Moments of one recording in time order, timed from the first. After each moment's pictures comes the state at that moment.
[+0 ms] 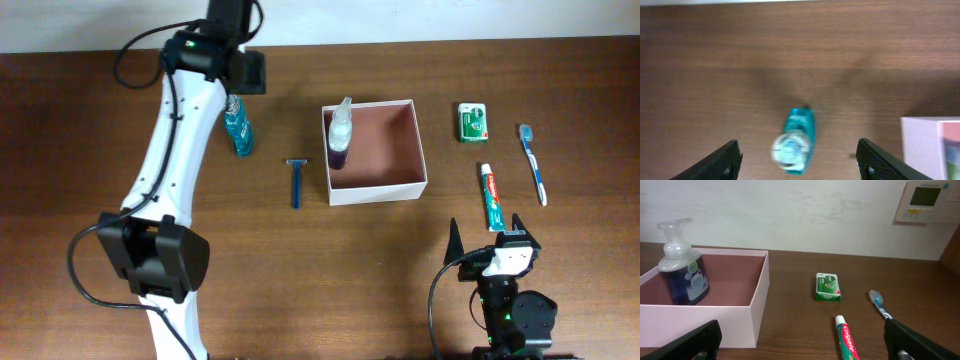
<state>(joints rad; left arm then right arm) -0.22 2.12 2.24 -1.15 -0.24 -0.19 -0.04 0.01 0.01 -0.07 -0.05 -0.06</state>
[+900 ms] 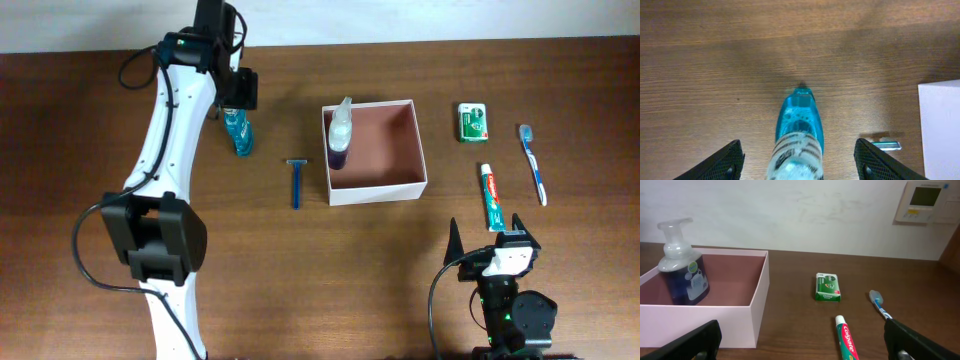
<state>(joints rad) -0.16 2.22 2.24 -1.19 -0.07 -0.07 -0.04 0.01 0.01 -0.07 -0.05 -0.06</state>
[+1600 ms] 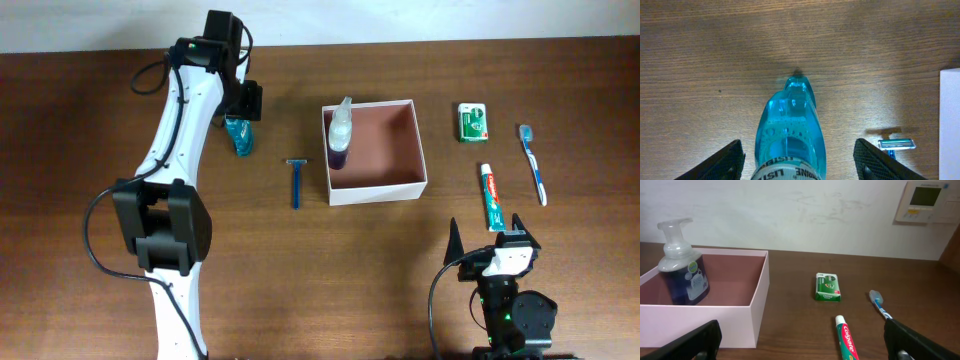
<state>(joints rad) -0.16 2.30 2.24 -1.22 -0.05 -0.07 -0.04 0.01 0.01 -0.07 -0.05 -0.06</state>
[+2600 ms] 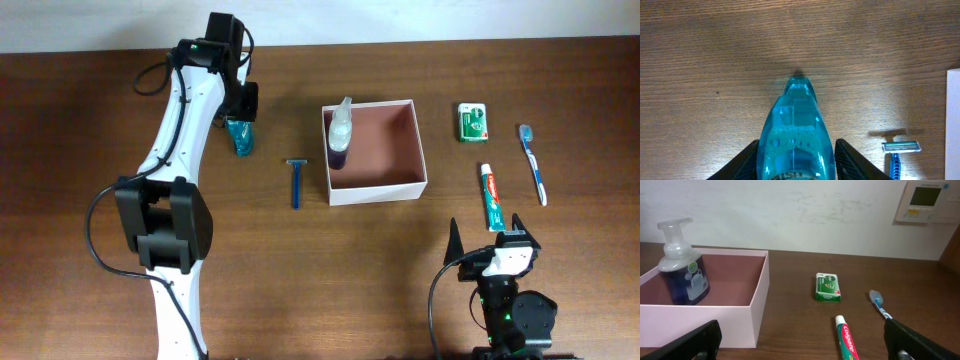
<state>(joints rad) -0.16 2.32 2.24 -1.21 -0.06 -0.06 -0.04 0.01 0.01 -0.07 -0.05 -0.06</state>
